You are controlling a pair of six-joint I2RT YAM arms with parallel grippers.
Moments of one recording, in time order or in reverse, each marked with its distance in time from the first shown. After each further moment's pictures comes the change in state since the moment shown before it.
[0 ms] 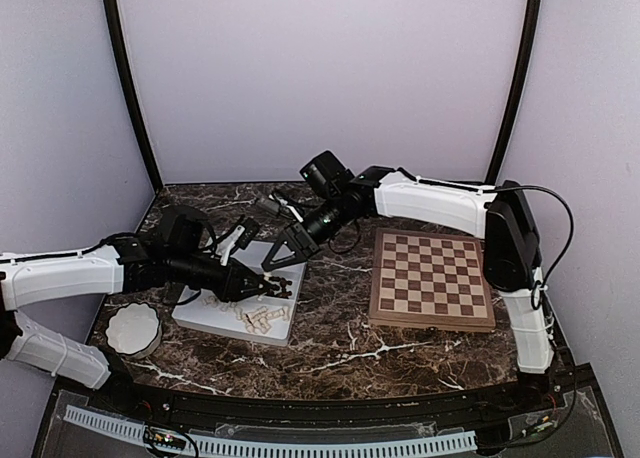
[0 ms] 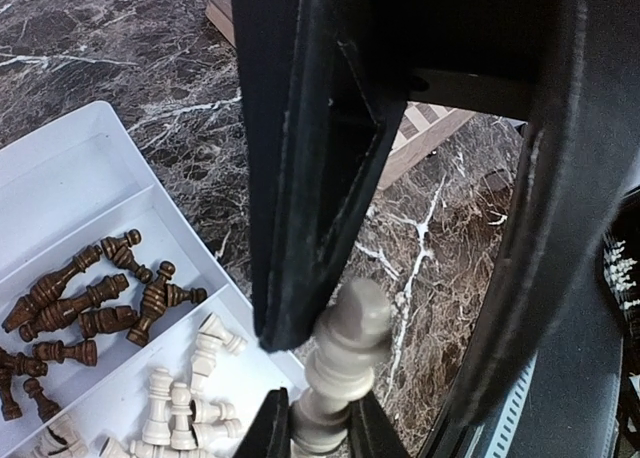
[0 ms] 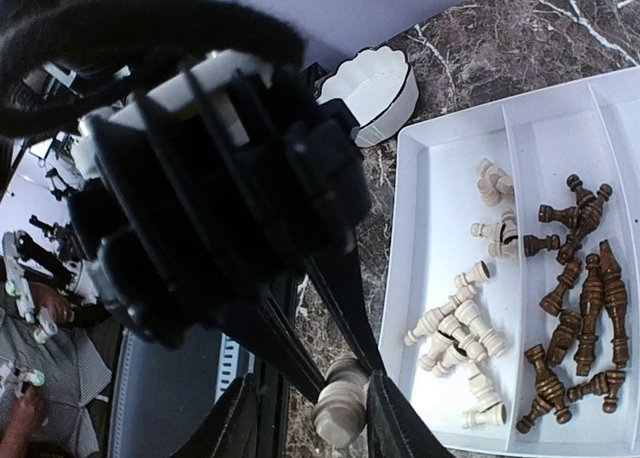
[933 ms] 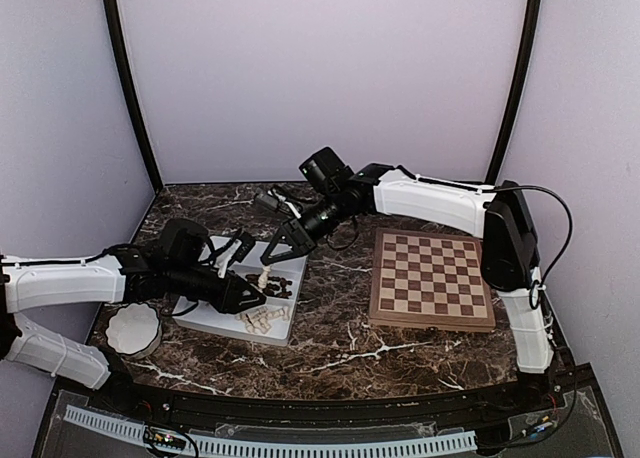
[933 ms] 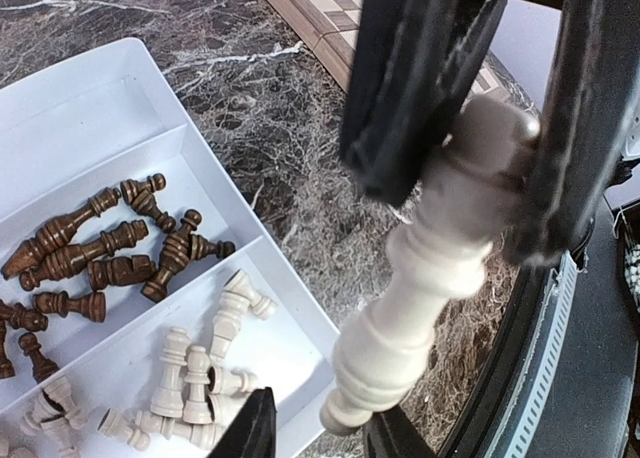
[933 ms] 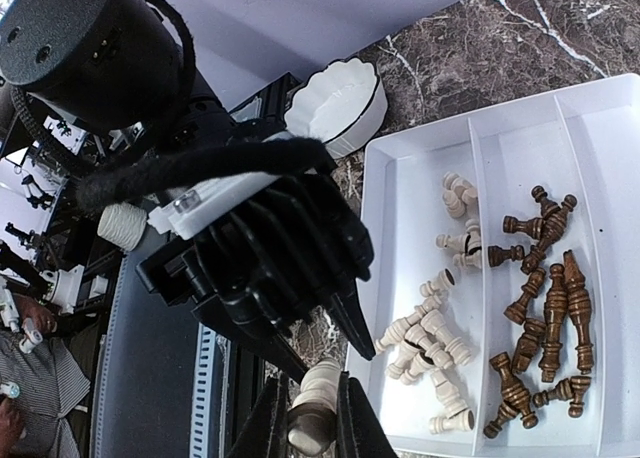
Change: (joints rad) left arm 0.000 -0.007 -0.086 0.022 -0.045 -0.018; right arm -0.004 0.014 0.036 0.009 0.066 0.002
